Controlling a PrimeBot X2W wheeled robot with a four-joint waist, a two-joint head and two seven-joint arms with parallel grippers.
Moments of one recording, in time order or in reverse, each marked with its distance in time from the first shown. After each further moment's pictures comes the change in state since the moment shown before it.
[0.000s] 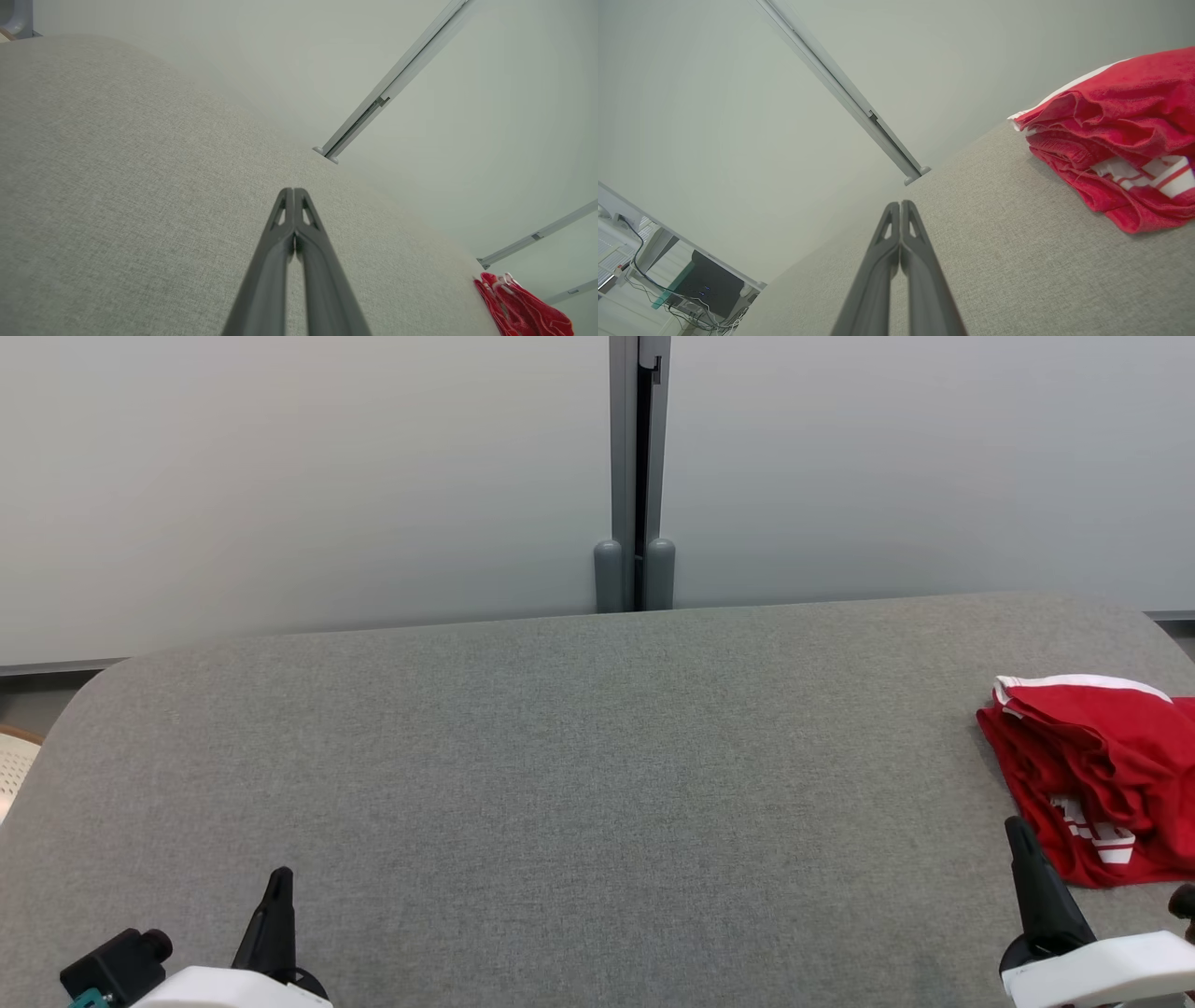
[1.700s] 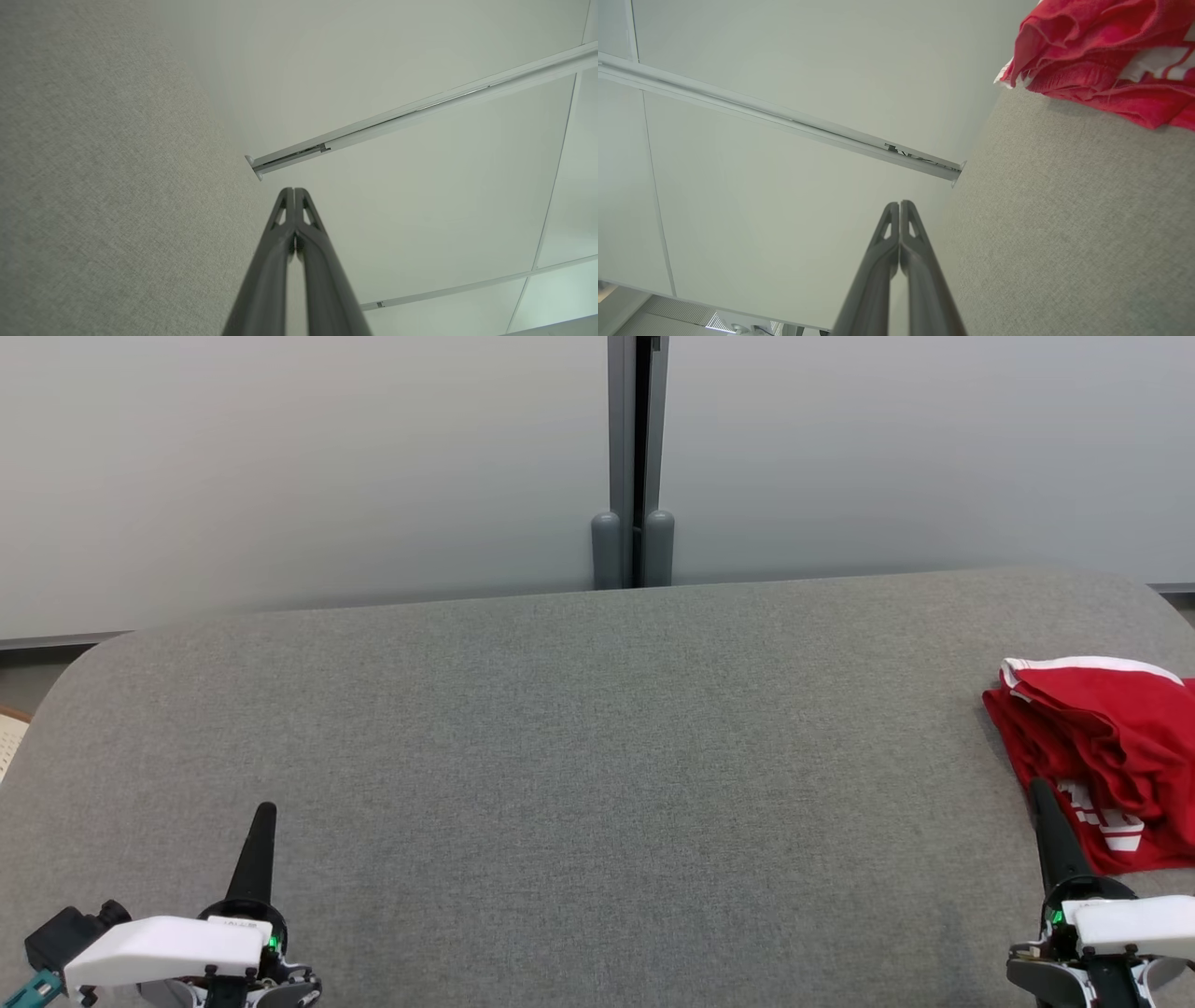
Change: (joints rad) left arm -0.116 -0.074 0.128 0.048 -0.492 -0.110 0.112; right arm -0.119 0.022 -0.056 0.117 0.543 -0.001 0.024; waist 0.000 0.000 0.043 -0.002
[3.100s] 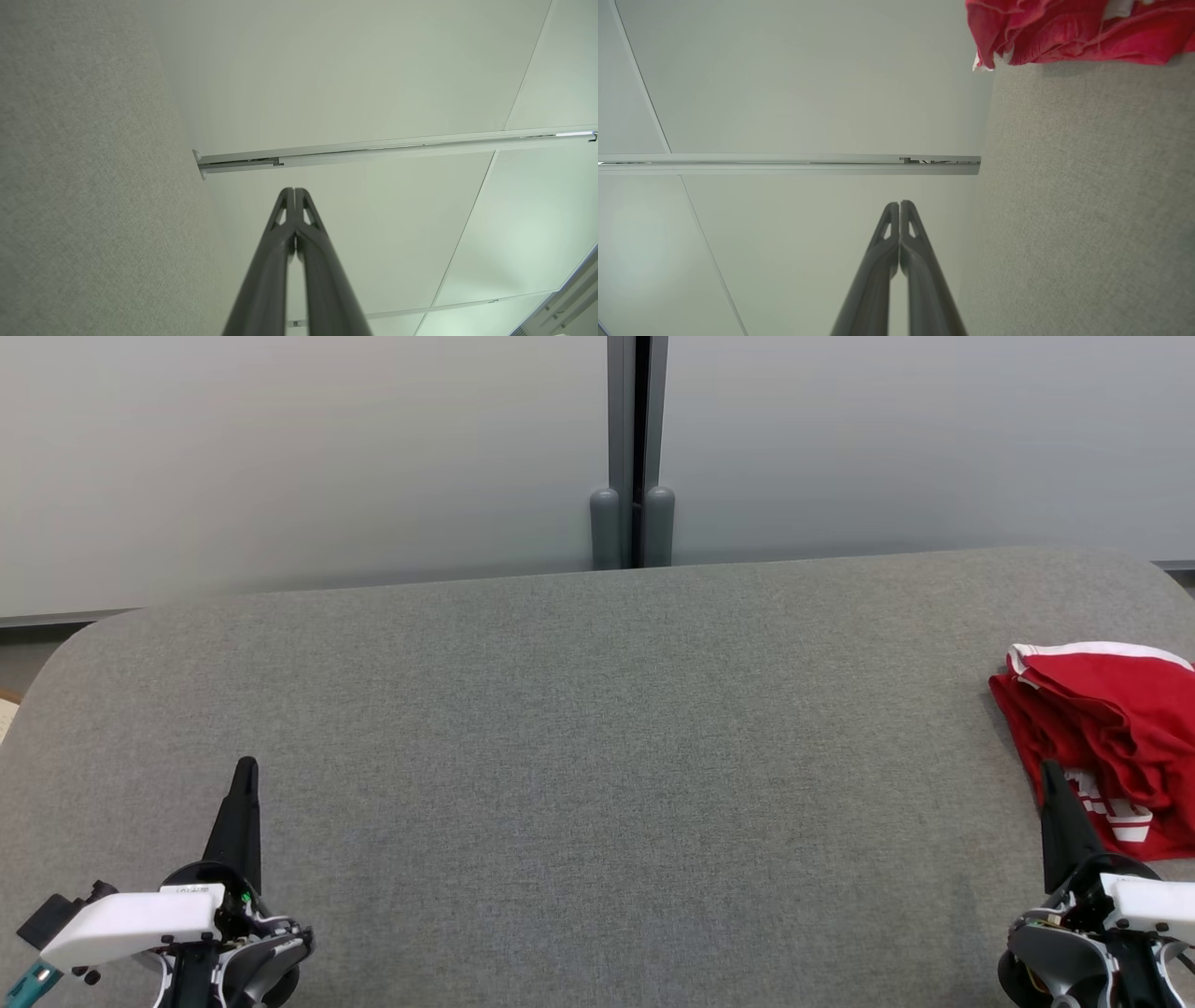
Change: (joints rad) left arm -0.072 -0.039 0.071 0.028 -0.275 -0.061 0.062; right arm -0.065 0.010 -0.030 0.064 0.298 0.000 0.013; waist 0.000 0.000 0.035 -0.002
